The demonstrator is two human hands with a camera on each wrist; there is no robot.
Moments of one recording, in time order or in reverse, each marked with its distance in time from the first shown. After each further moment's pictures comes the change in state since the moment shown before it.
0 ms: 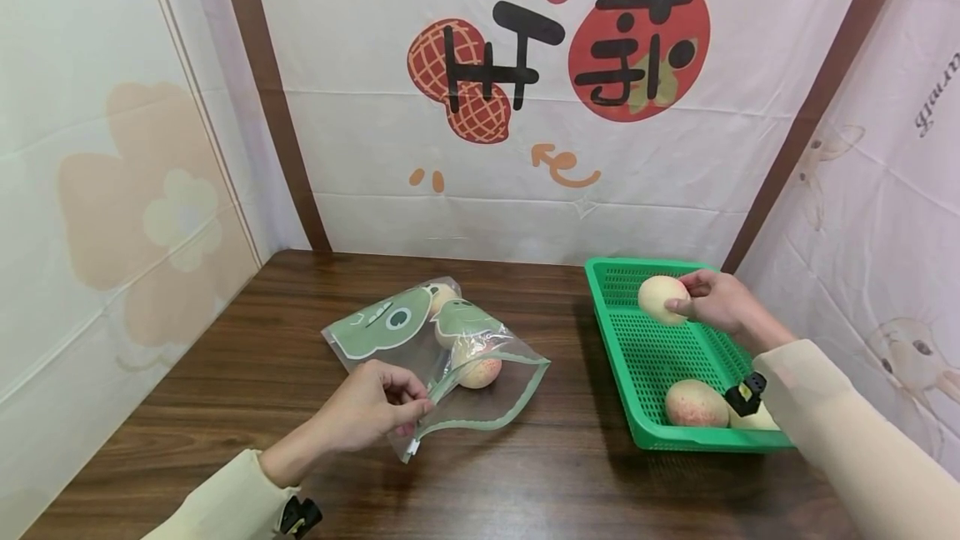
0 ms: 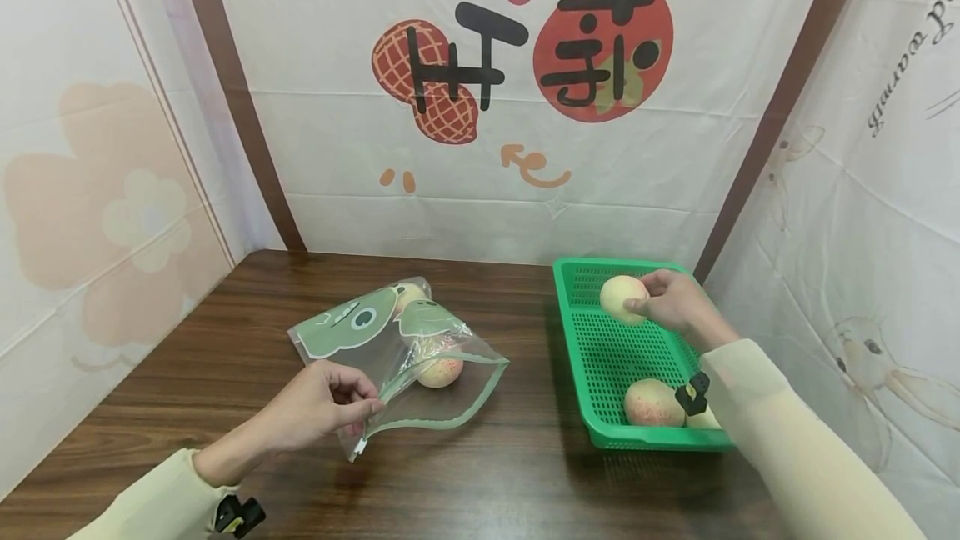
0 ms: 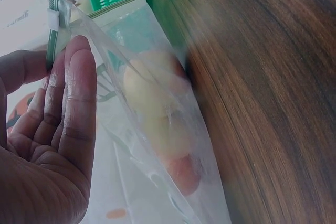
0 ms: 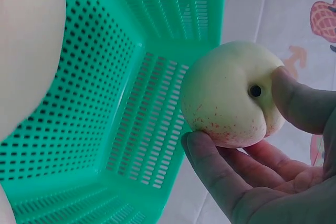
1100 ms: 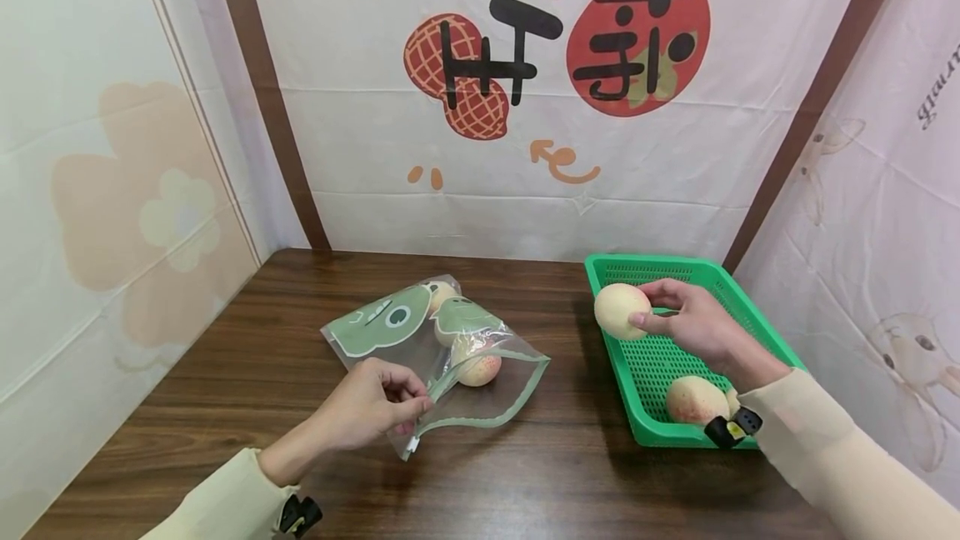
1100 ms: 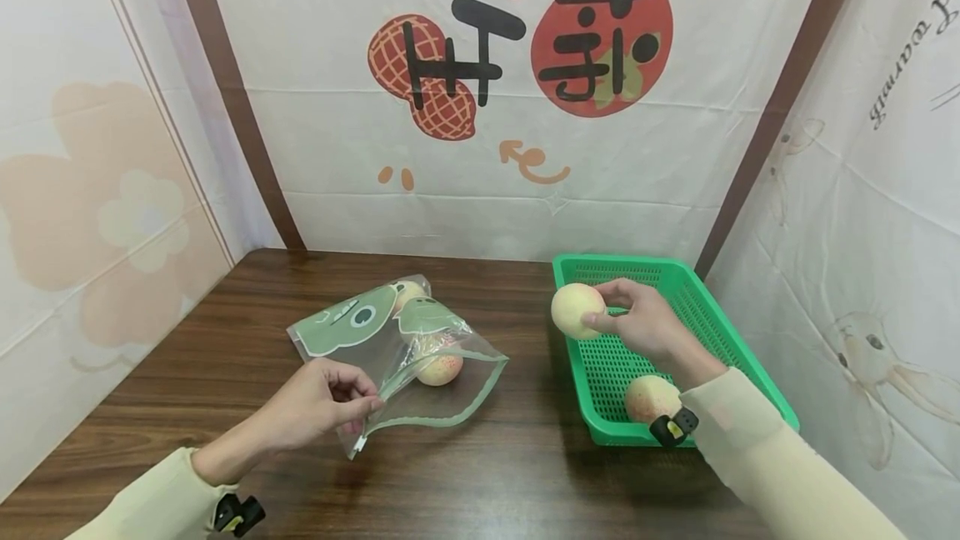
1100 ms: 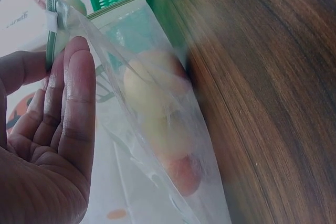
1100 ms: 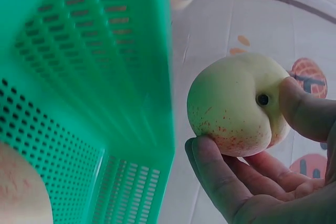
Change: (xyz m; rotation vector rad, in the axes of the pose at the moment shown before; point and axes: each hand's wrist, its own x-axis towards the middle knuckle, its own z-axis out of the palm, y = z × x) left_hand 0.001 0.002 -0.001 0.015 0.004 -0.006; right_hand -0.039 -0.045 0.038 0.194 -0.073 -0.060
